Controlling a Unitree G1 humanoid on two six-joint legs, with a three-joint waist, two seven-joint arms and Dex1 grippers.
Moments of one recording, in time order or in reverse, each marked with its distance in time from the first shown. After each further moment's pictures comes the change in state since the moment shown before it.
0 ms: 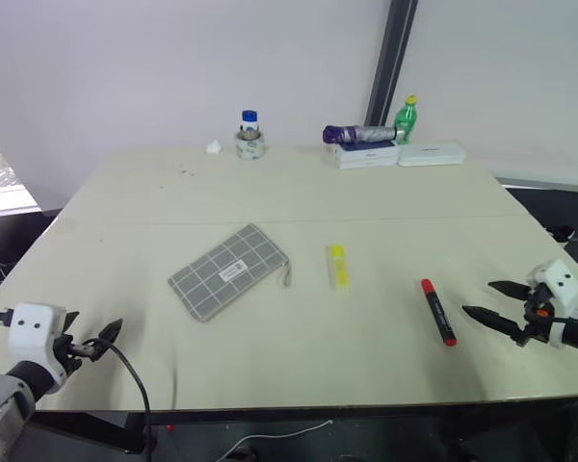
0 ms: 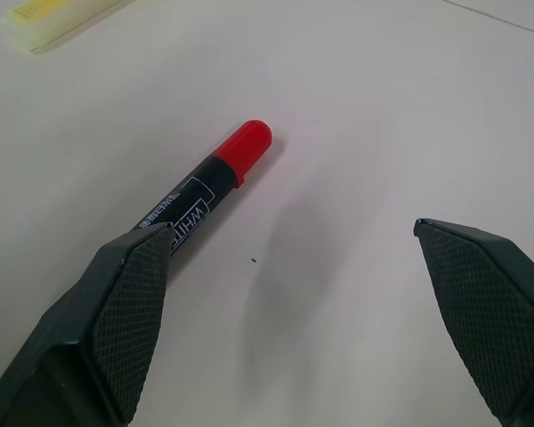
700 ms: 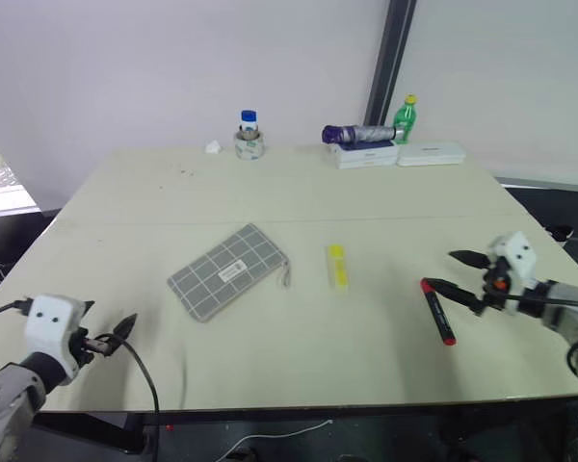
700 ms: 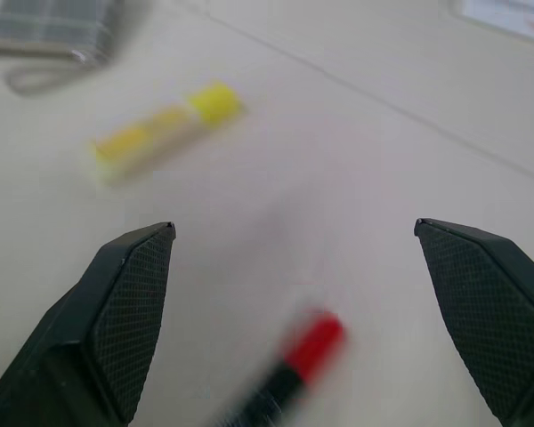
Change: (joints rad) left arm -0.002 0.027 -0.117 -0.068 0.081 -0.073 -0.042; right arm -0.190 0.134 0.155 -0.230 0.012 0.086 -0.109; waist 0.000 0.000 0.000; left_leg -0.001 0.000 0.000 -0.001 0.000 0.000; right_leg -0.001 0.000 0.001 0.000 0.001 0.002
